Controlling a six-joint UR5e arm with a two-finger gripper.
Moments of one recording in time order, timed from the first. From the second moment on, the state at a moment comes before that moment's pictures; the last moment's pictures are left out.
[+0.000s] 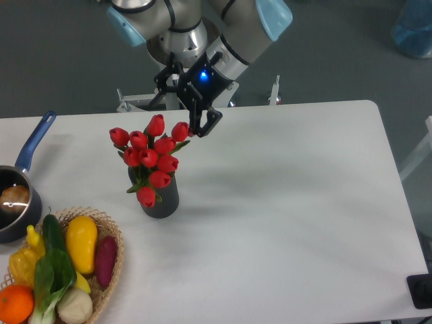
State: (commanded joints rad) arm 2.71 -1.52 -1.94 -1.50 0.74 1.55
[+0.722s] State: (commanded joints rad) arm 2.73 -1.61 -1.97 -1.42 0.73 1.56
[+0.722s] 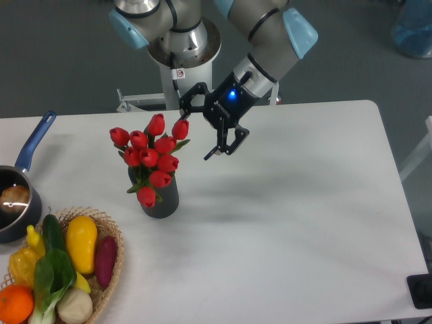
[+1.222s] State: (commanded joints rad) arm 2.66 -1.62 -2.01 -1.32 0.65 1.55
